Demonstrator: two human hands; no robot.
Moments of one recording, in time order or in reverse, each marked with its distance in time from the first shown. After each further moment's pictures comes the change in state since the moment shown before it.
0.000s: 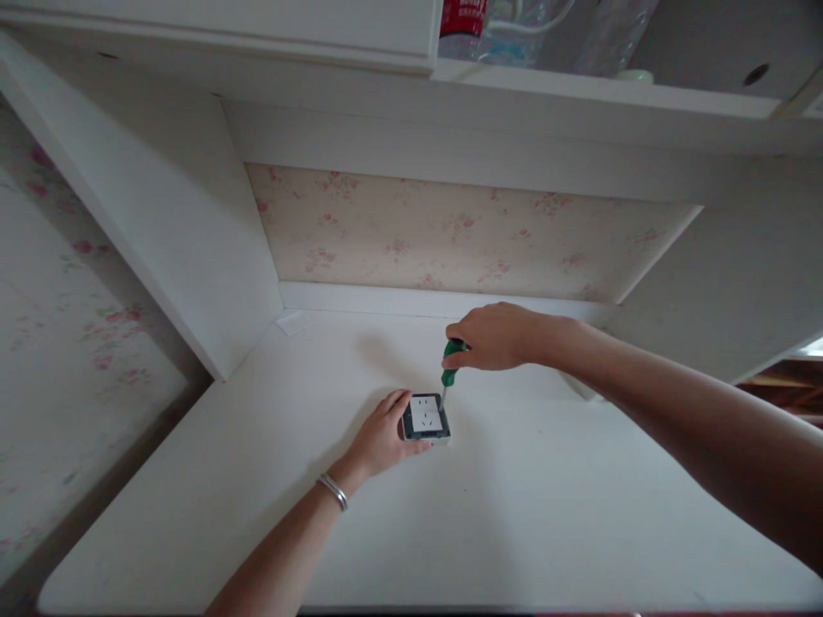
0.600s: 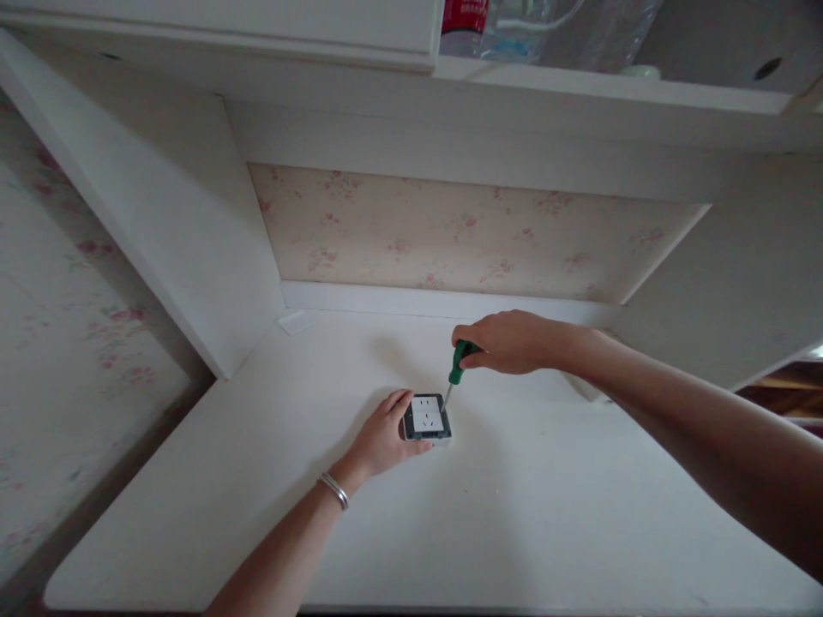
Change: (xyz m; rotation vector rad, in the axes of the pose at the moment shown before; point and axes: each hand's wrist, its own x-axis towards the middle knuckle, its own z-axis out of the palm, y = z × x) left_hand 0.001 -0.004 0.002 -0.003 0.017 0.035; right_hand -0.010 0.015 0.014 0.071 -0.028 -0.031
